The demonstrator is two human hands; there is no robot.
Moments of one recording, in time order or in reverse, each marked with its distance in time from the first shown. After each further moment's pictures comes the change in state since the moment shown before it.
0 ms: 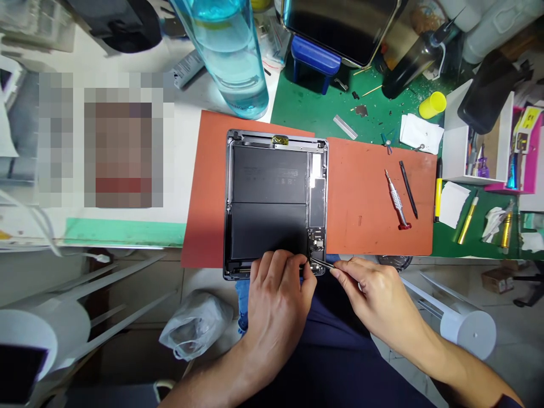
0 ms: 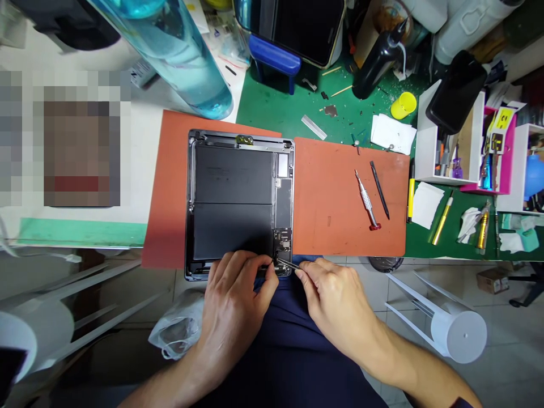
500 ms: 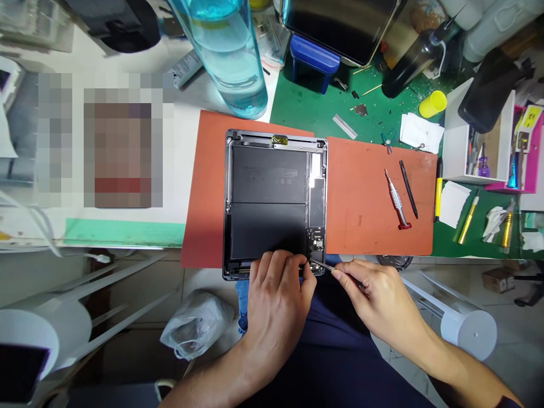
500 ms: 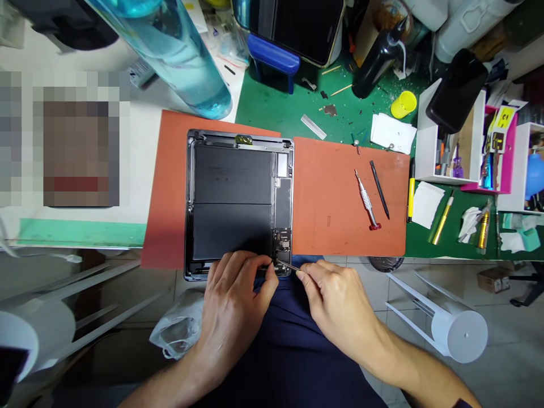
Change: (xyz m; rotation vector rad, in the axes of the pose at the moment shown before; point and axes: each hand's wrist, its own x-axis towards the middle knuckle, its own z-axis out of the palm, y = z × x) left_hand -0.002 -0.001 0.003 -0.003 0.012 -0.010; right_hand -0.001 0.000 -0.003 0.061 0.010 0.022
